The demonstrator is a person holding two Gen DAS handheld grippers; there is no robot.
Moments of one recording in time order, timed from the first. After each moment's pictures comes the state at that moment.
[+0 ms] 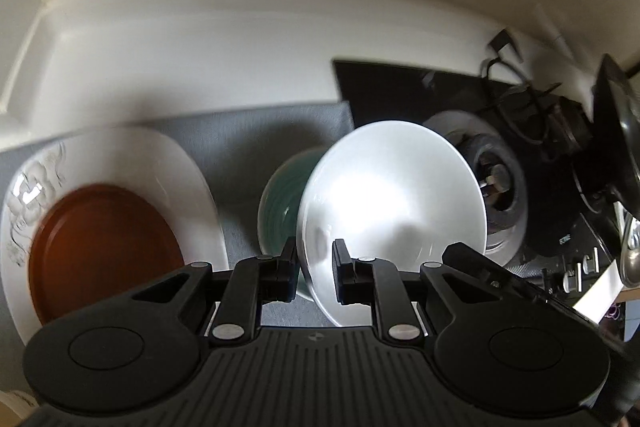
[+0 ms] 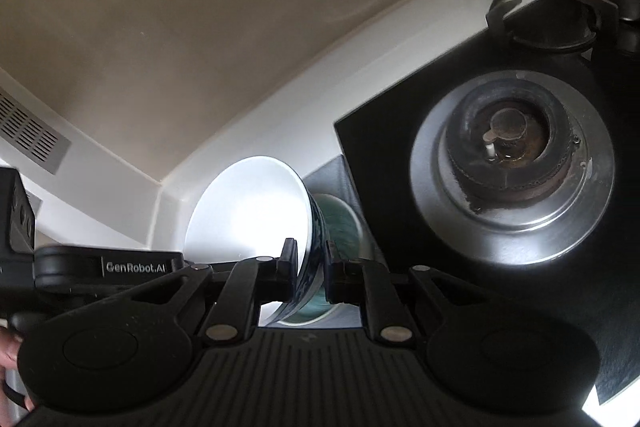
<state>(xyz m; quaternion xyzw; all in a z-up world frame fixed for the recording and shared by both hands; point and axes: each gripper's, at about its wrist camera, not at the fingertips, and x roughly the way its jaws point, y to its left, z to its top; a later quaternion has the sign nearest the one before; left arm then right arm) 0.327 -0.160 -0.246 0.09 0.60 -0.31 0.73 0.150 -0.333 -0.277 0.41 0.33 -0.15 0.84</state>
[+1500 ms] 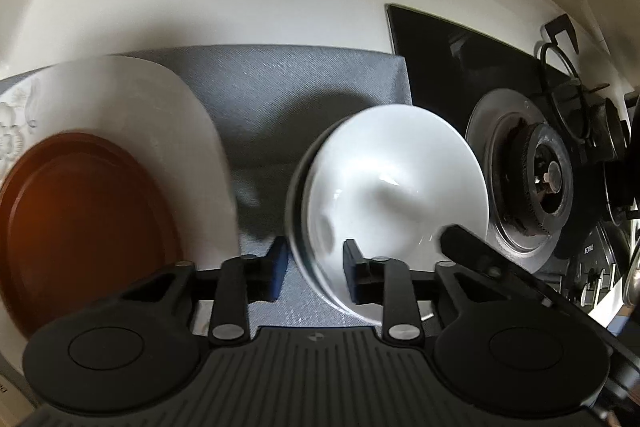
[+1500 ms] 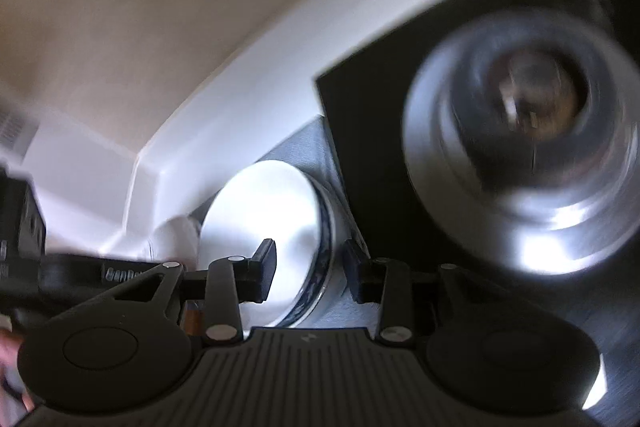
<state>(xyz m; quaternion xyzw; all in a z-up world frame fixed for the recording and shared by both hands) 0.356 -0.169 -0.306 0.07 0.67 -0.27 0.69 0.179 -0.350 -0.338 0.48 0.36 -0.14 0.79</state>
